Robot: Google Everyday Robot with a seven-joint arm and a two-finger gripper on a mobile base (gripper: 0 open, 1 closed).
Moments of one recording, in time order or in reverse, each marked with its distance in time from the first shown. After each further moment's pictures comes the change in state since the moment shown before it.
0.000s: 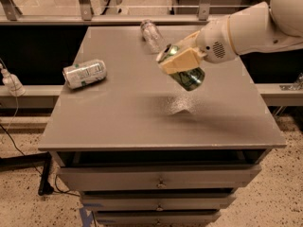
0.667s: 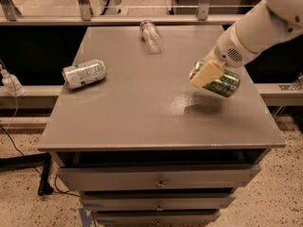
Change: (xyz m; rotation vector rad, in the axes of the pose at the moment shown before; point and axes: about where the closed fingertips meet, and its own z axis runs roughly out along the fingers) arm 0.081 -0.037 -0.028 0.119 0.427 -0.013
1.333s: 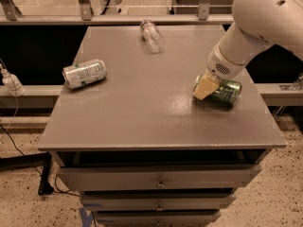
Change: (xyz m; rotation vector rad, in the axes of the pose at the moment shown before) arm 0.041 -0.004 0.036 0.042 0.222 0.034
